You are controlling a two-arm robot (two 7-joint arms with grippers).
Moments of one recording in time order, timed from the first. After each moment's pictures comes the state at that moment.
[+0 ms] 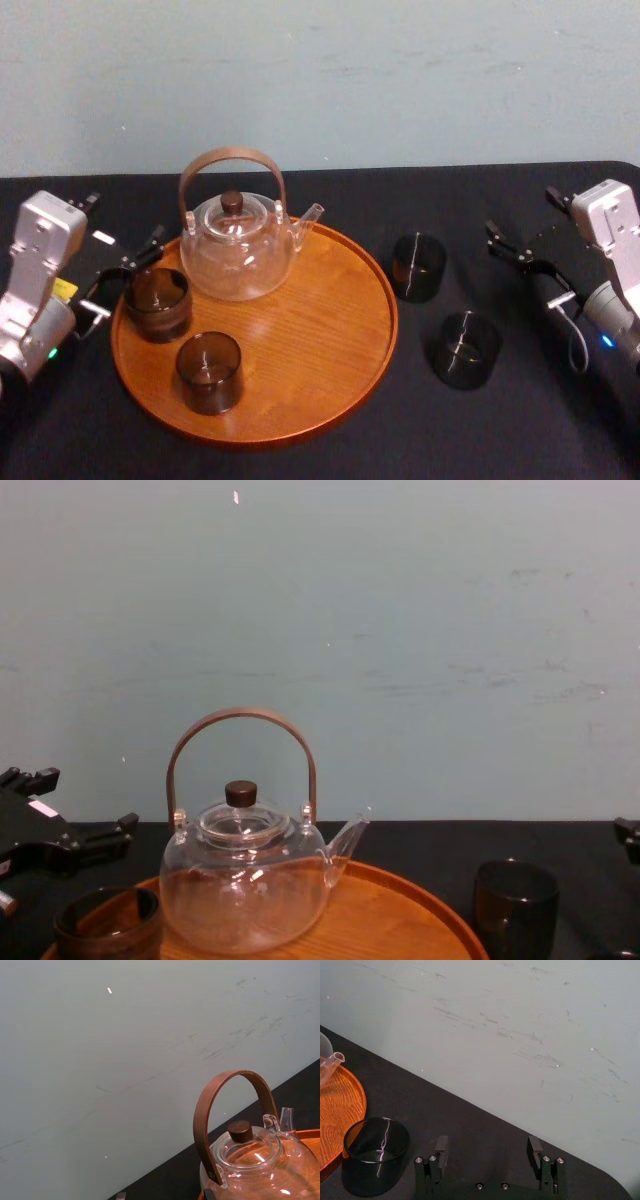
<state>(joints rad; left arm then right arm) -0.20 0.60 0.45 -1.41 -0.25 -0.12 0.03 0.20 0.60 -0.45 -1.41 0.25 -0.12 -0.03</state>
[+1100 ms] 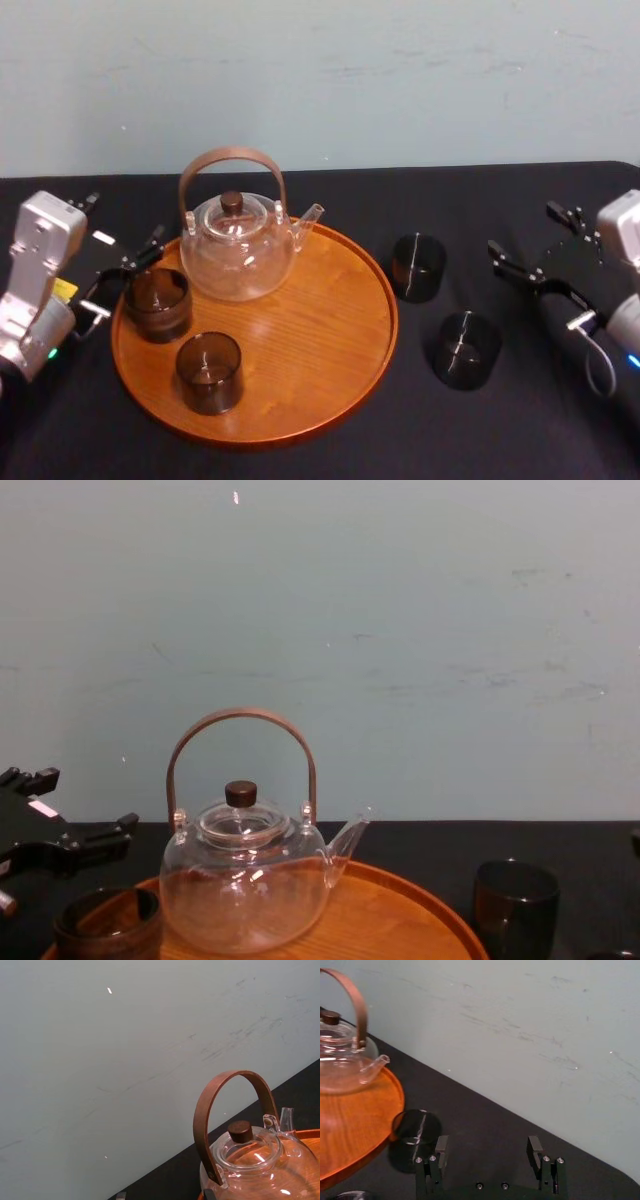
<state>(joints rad) -0.20 0.60 0.45 -1.41 -0.25 -0.12 0.03 0.08 0.68 -0.37 -1.56 0.30 -0.09 0.09</state>
